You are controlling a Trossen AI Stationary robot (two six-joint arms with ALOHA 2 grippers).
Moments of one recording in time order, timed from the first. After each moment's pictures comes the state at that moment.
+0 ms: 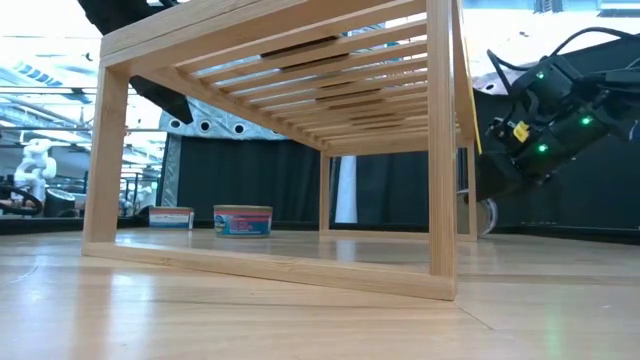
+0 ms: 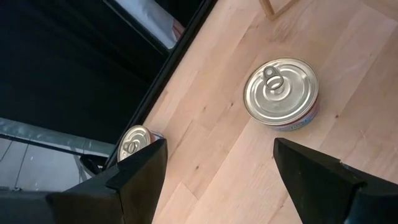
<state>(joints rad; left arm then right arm) -0.30 1.35 0.99 -1.13 -0.89 -0.72 -0.53 0.94 0.13 0.27 0.39 0.14</state>
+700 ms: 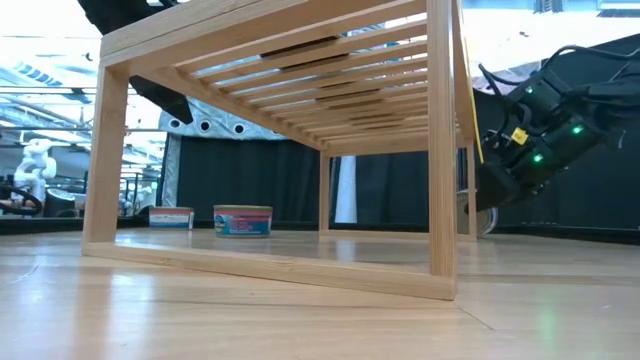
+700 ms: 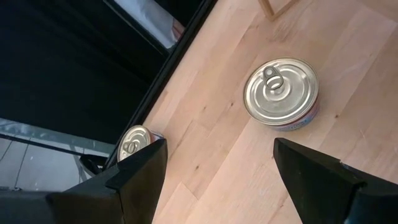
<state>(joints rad) -0.30 1.35 0.99 -1.13 -0.89 -0.72 -0.64 1.08 0.13 0.39 0.22 0.05</state>
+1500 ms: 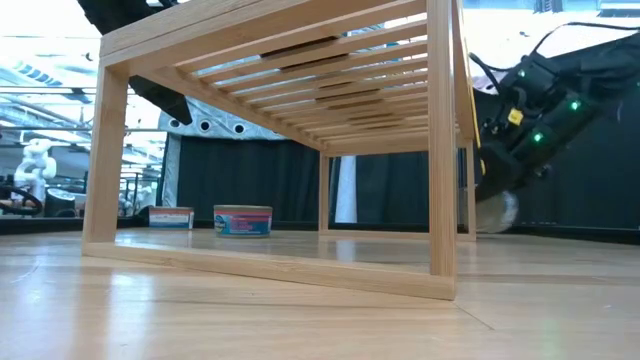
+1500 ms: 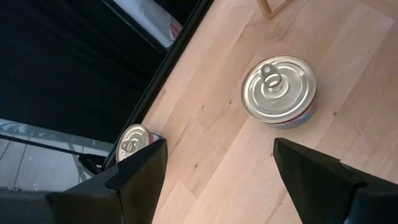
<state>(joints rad) -0.30 1.35 0.99 -1.13 -0.88 -0.72 -0.65 0.93 0.26 -0.01 0.19 0.12</state>
